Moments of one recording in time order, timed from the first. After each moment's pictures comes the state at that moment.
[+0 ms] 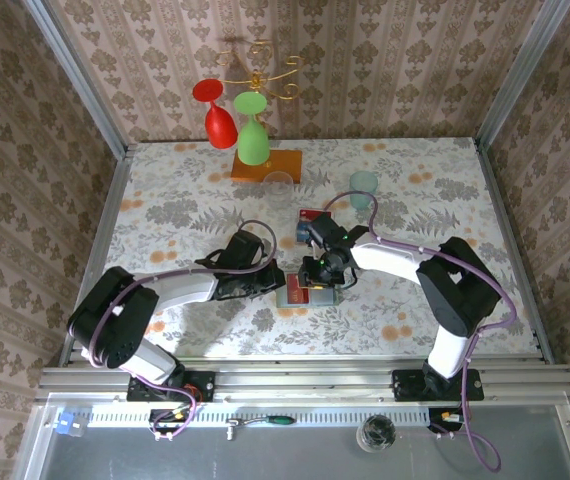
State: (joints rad) left arm -0.70 1.51 0.65 -0.02 0.40 -0.91; right arm 0.67 1.76 1.08 -0.54 -0.31 0.66
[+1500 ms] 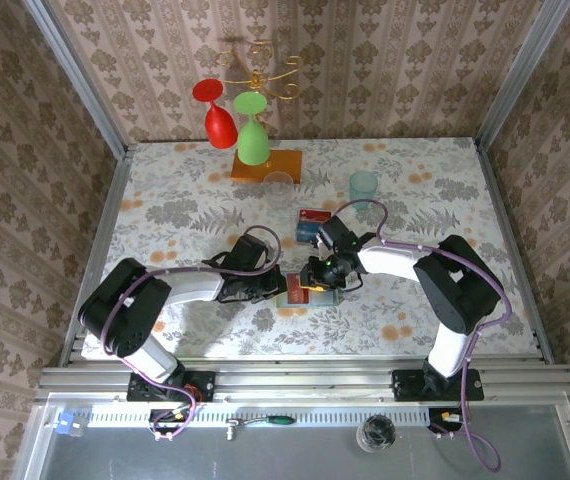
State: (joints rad) left arm -0.71 1.59 0.65 0.00 0.42 -0.91; right arm 0.60 1.78 0.96 -0.33 -0.44 0.71
